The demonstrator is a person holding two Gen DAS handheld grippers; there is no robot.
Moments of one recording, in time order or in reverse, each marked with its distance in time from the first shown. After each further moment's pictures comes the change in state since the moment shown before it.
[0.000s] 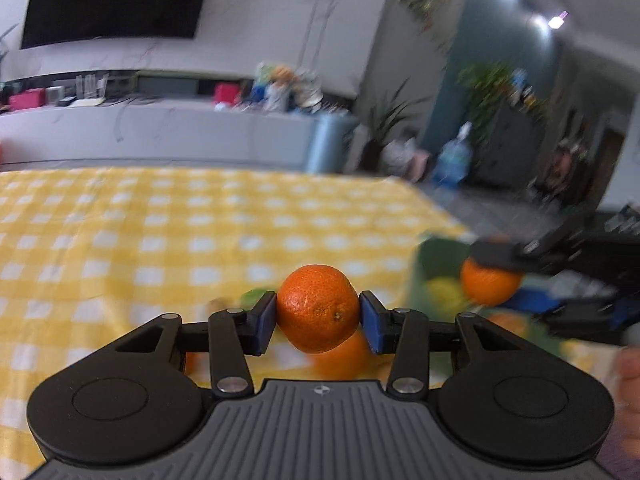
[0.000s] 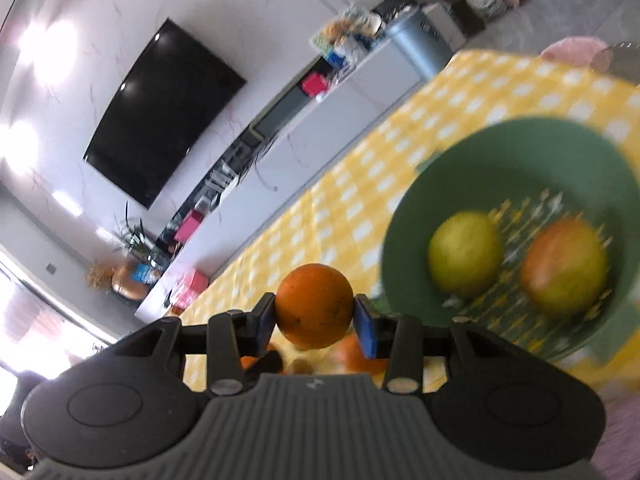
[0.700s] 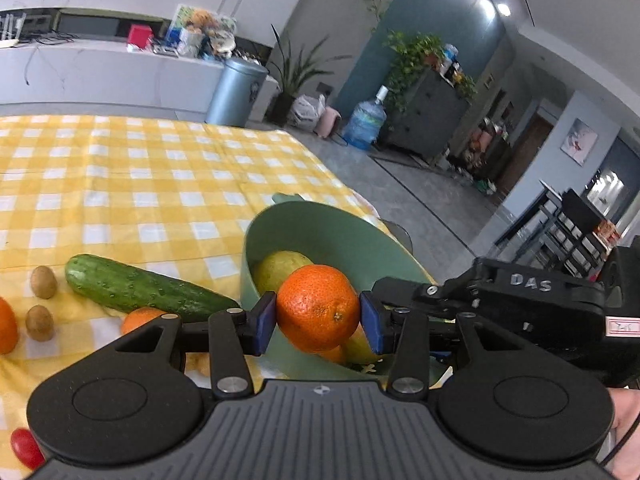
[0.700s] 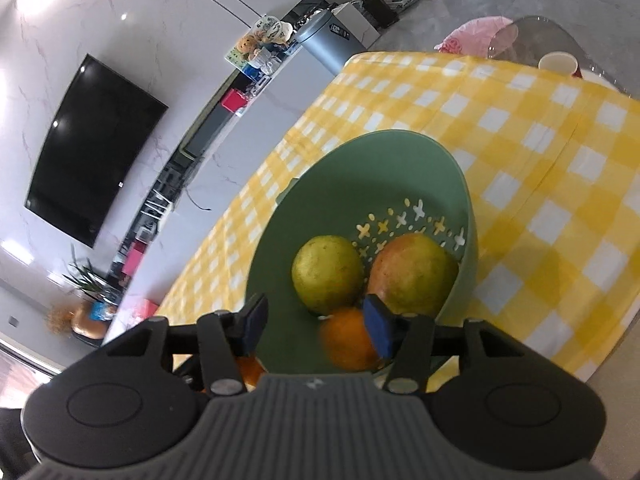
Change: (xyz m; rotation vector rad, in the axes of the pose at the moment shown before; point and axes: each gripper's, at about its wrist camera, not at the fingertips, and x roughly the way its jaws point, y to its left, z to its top) left arm 0.067 -0.059 0.006 -0.039 0.180 -0.276; right arm -0.036 -0.067 0.015 0.165 0.001 -0.158
